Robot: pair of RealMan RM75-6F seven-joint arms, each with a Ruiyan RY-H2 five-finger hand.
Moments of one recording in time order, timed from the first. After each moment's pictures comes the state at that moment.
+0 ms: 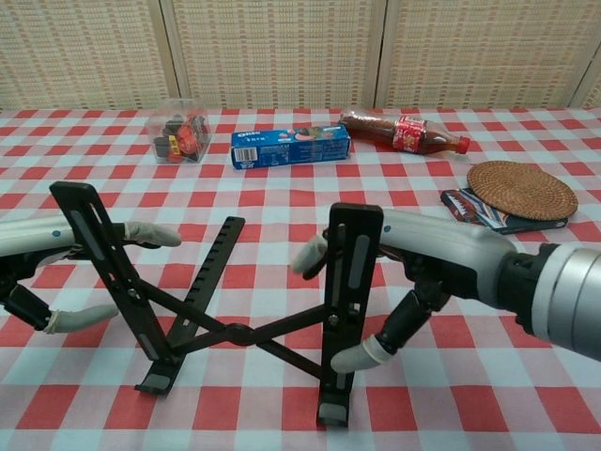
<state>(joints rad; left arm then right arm) -0.64 -1.31 0.18 -1.50 1.71 1.06 -0.62 0.64 -1.51 0.05 -1.96 -1.08 0.95 -0.13</state>
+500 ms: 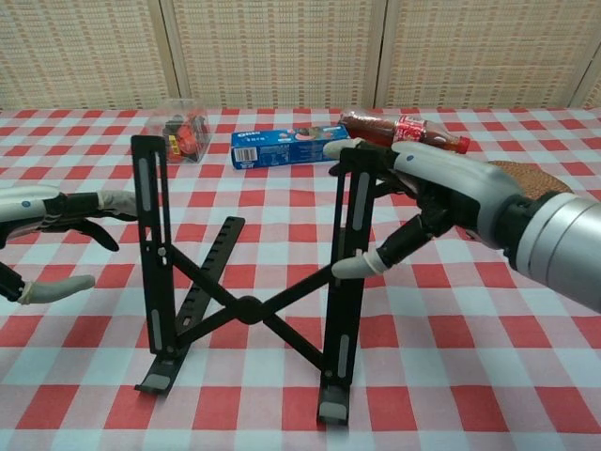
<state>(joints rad) -0.62 -1.24 0.17 -1.53 1.70 1.09 -0.60 0.59 -1.59 0.15 -1.87 -1.08 1.09 -0.09</state>
